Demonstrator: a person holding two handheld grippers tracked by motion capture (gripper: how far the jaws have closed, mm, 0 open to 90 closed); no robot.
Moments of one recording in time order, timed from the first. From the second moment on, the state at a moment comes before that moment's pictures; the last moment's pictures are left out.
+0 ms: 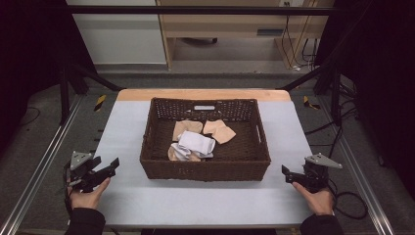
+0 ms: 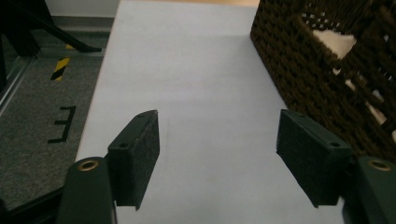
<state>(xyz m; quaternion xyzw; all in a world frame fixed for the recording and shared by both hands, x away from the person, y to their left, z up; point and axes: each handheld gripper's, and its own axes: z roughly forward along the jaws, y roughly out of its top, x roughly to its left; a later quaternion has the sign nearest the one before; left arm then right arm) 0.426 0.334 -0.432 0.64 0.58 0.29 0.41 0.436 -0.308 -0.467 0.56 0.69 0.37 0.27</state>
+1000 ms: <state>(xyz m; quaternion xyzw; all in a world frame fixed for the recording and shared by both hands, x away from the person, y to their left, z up) 0.449 0.285 -0.349 0.65 0.49 0.33 0.48 0.435 -0.308 -0.470 0.56 0.70 0.34 0.28</state>
